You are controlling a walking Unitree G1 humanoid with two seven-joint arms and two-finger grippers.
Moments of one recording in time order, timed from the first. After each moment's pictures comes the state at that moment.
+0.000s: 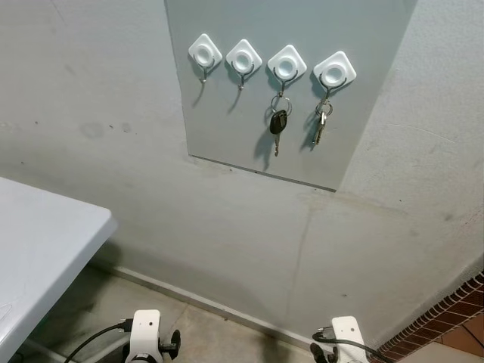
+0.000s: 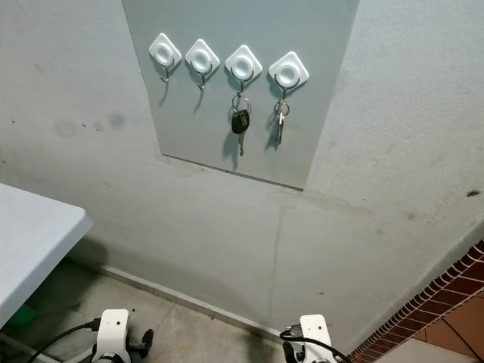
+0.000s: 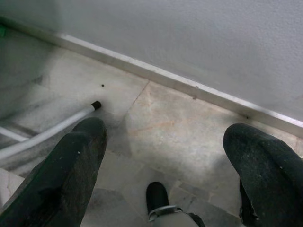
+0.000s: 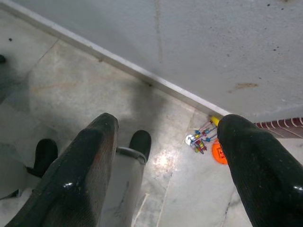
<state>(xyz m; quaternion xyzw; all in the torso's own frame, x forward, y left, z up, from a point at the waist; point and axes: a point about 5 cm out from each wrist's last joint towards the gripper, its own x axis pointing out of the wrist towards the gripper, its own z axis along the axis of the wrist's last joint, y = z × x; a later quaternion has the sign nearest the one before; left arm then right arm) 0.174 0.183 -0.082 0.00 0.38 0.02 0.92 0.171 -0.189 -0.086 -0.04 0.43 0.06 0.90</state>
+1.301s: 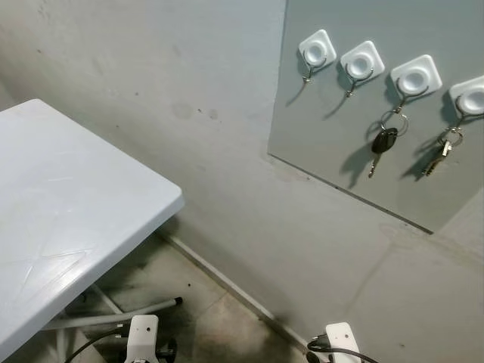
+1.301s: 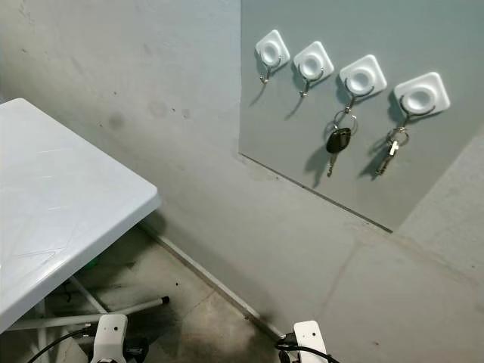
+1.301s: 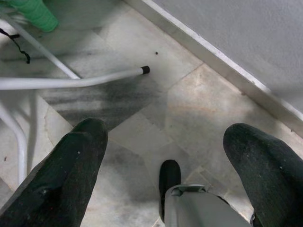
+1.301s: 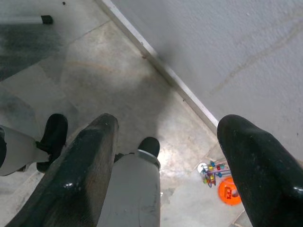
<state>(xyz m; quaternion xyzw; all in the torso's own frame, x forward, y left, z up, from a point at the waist) 0.167 0.187 -0.085 0.01 0.40 0.03 0.92 0.163 -0.183 -0.090 -0.05 0.44 0.07 0.89</state>
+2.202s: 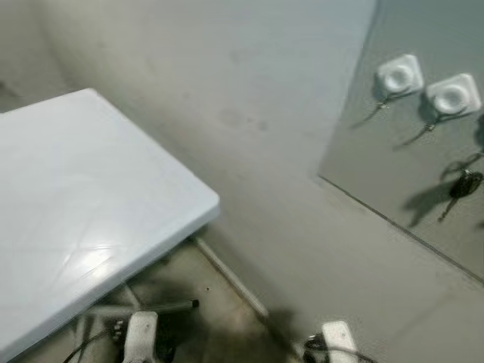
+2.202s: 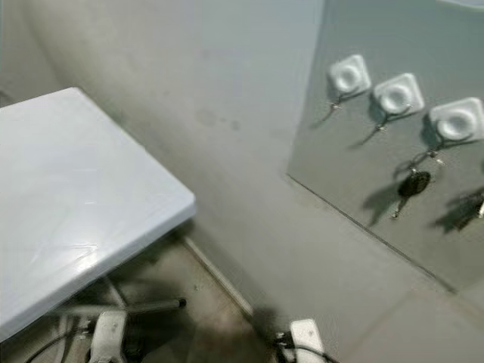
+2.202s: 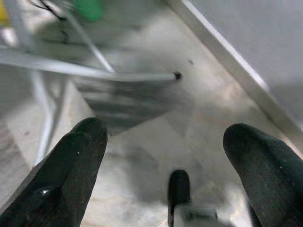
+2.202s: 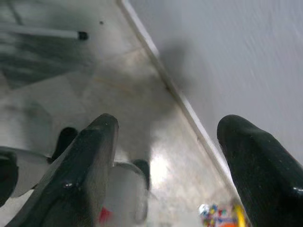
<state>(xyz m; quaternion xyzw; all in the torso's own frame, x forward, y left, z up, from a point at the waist) 0.169 0.194 -0.083 0.02 0.39 0.04 0.92 0.166 -0.173 -0.090 -0.04 0.44 0.08 0.89</state>
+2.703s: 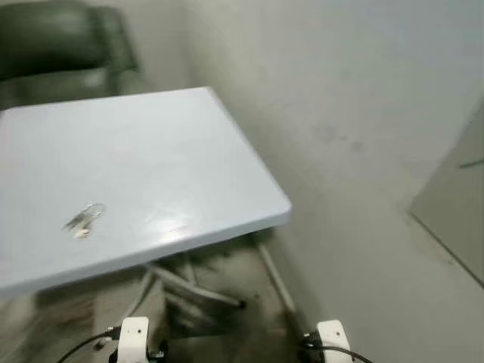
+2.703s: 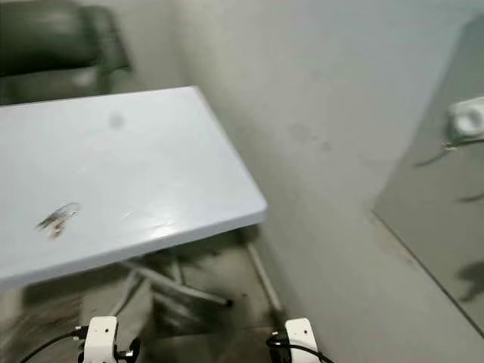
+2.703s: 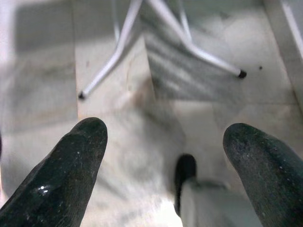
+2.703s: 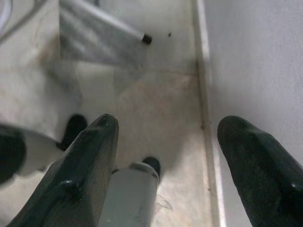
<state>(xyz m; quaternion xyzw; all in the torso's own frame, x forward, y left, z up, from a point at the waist) 0.162 0.184 -0.088 0.00 0.41 0.03 0.91 0.157 -0.180 -0.093 -0.04 0.45 0.07 0.89</state>
